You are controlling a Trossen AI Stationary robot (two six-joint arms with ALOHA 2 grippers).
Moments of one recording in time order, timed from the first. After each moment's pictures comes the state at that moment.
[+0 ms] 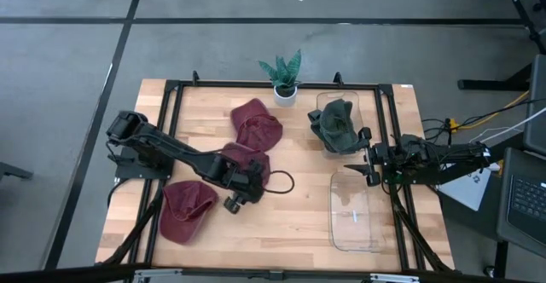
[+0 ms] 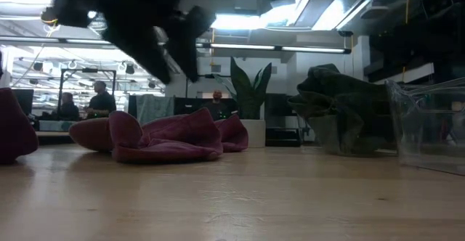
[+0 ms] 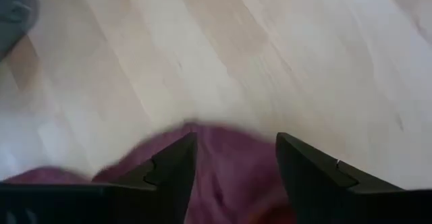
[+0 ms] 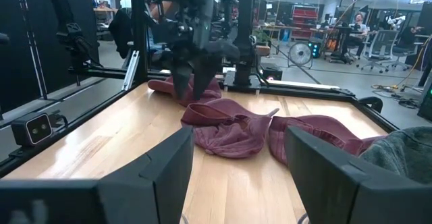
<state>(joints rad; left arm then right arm) -0.32 1.67 1.17 -0.59 -0.16 0.29 0.08 0.01 0.01 0.02 -0.01 -0.08</state>
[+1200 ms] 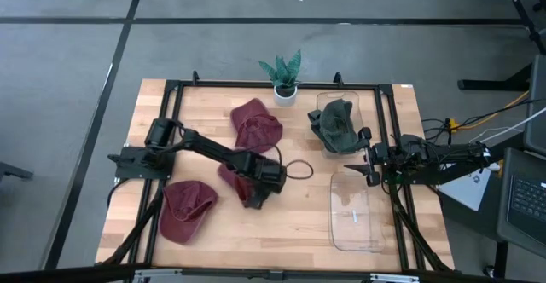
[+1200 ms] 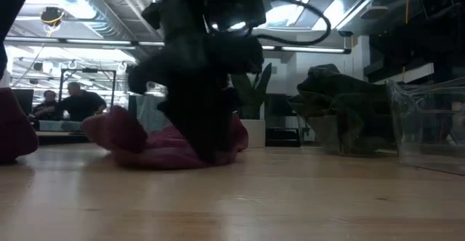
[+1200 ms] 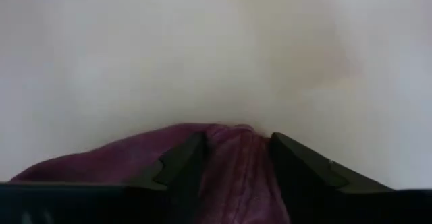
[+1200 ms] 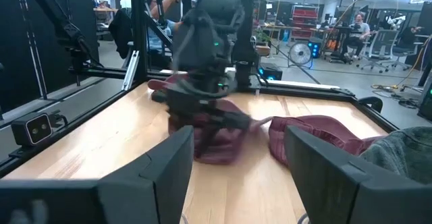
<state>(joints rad) -0.17 2.01 1.29 -0.50 0.08 0.14 0.08 0.01 0.01 0.02 -0.01 -0.08</state>
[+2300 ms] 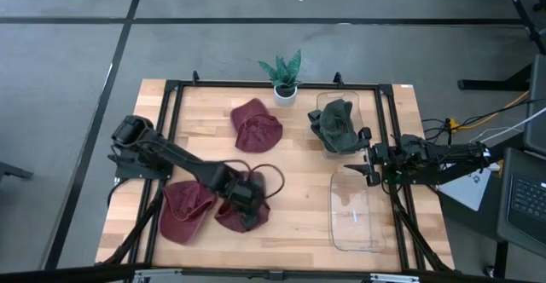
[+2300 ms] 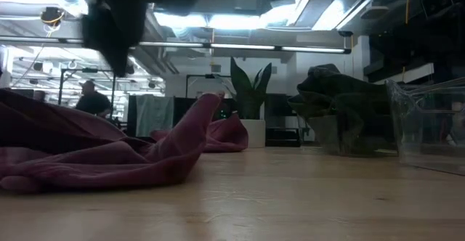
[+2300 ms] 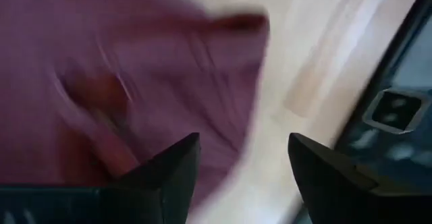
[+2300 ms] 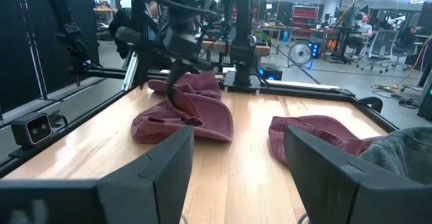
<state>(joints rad) -0.40 1.74 1.28 -0.69 0.10 -1.03 0.08 0.01 0.01 0.02 -0.01 -0.08</state>
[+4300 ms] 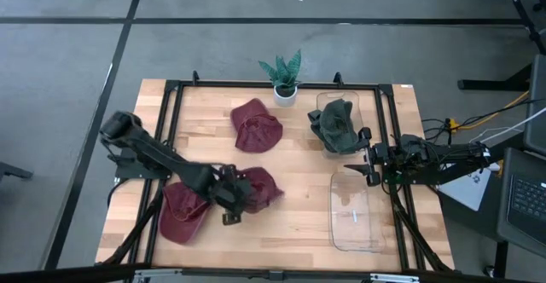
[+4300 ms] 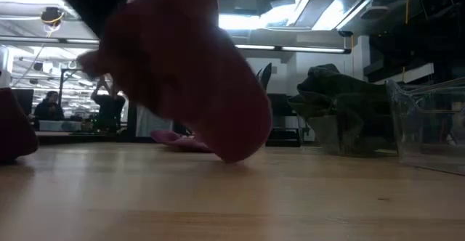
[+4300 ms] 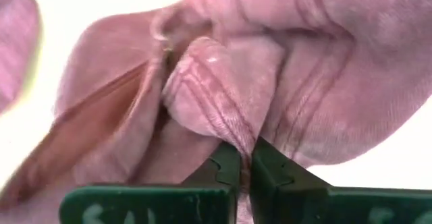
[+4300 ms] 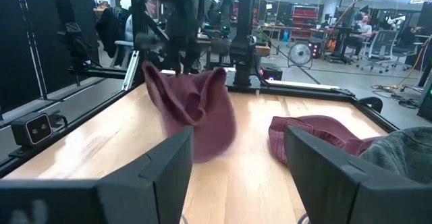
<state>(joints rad) -0.47 1.61 1.18 -0.78 -0.24 -0.63 0.08 0.01 0.01 0.02 -0.01 -0.08</state>
